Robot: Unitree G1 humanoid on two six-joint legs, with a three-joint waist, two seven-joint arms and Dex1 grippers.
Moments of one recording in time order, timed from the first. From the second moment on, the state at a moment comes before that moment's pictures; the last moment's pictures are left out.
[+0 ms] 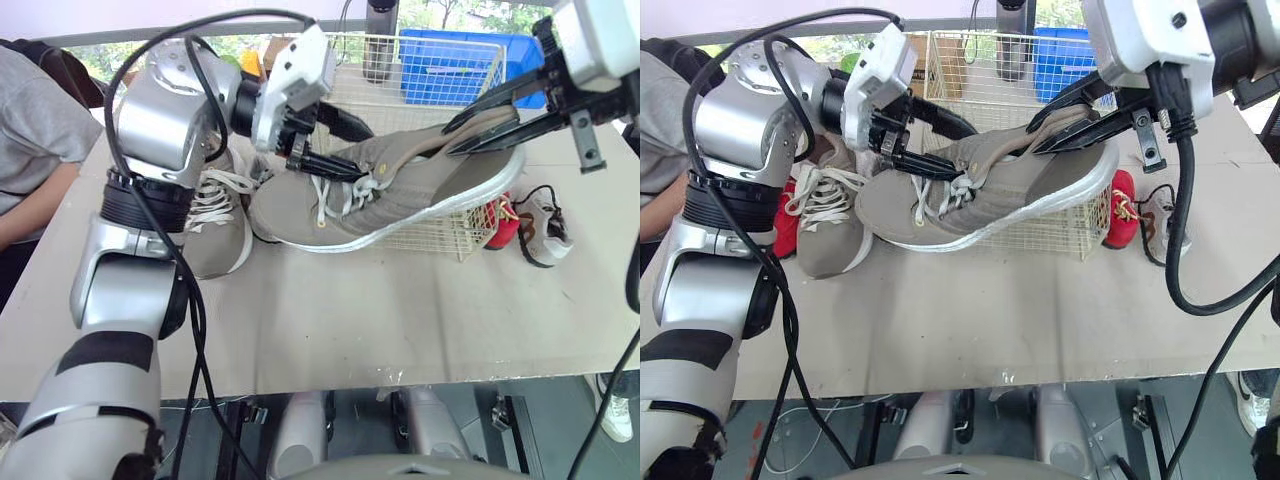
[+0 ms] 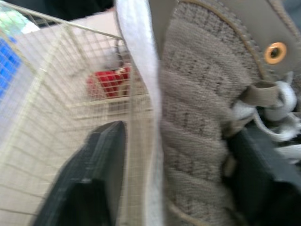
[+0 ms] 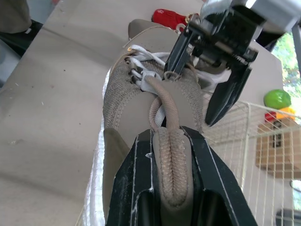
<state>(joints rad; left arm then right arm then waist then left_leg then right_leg) -1.21 0.66 -0.23 0.25 -0.35 0.55 -1.54 -1.31 -0.97 0.21 -0.14 0.41 0.52 1.56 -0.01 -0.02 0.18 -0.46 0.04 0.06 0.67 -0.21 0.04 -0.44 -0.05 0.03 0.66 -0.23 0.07</state>
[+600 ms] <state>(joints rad) -1.10 0.59 0.01 0.17 -0.50 0.83 -1.26 -1.02 -0.88 -0.25 -0.05 0.42 0.63 0.98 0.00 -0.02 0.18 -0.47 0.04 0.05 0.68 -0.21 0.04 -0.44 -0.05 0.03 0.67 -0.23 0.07</state>
